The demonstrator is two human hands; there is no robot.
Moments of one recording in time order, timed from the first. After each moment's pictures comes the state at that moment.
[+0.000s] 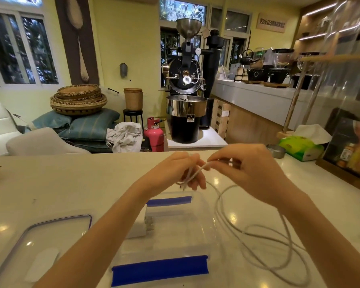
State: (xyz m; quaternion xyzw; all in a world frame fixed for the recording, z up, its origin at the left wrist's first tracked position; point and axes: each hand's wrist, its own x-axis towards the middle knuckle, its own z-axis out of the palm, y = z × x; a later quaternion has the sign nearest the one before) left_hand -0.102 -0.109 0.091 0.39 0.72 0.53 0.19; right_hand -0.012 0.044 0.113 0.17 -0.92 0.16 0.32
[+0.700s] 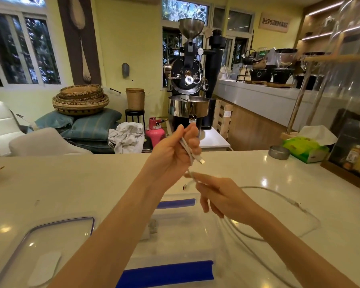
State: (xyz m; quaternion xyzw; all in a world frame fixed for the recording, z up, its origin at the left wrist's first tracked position) left_hand -0.111 -0.105 0.107 0.24 0.27 0.87 0.33; right_hand -0.039 0.027 0.054 0.13 -0.89 0.42 0.09
